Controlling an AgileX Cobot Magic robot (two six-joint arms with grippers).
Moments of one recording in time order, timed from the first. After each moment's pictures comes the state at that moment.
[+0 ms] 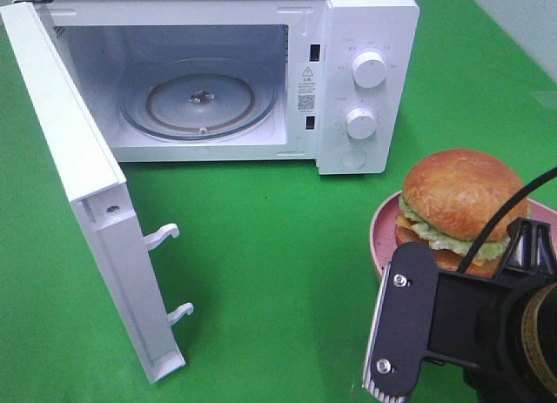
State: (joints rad) left arm 0.06 -0.01 -0.52 -0.17 1.08 0.09; right arm 1.22 1.27 -0.57 -0.57 0.88 0.27
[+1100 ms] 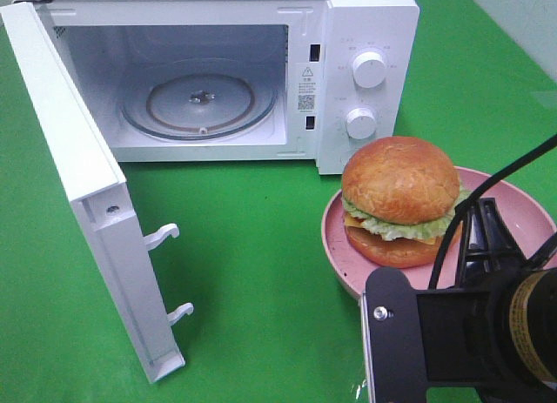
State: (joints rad) left arm 0.06 -0.01 -0.52 -0.17 1.08 0.09; right arm 1.22 1.27 -0.57 -0.67 0.81 0.01
